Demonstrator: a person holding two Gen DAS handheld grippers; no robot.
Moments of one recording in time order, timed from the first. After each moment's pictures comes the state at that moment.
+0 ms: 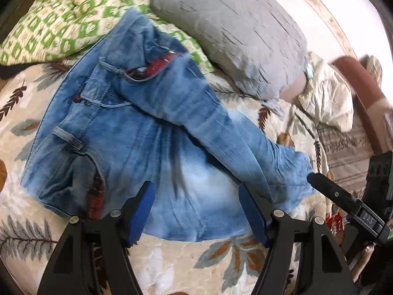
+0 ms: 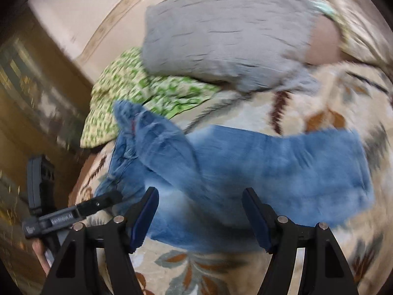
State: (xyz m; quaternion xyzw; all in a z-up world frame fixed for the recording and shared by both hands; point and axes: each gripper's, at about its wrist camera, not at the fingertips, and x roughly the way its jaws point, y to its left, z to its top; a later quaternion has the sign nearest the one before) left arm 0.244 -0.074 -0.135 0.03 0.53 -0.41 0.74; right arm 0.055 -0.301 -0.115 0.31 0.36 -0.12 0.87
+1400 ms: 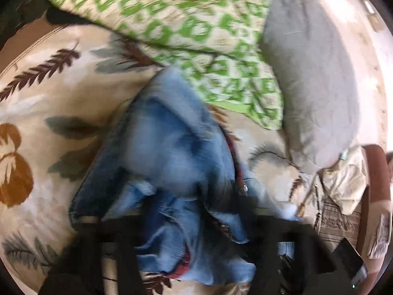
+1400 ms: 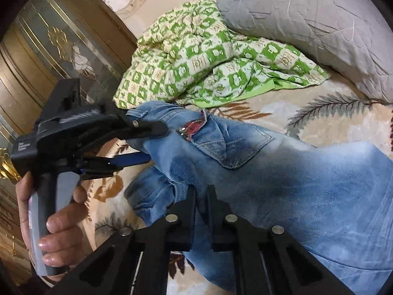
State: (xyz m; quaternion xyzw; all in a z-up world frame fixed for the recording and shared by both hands) left arm 0.385 -0.011 -0.156 -0.11 0.62 -0.27 0.73; right arm 0.215 -0.191 -0.146 0.27 0.40 0.01 0.87
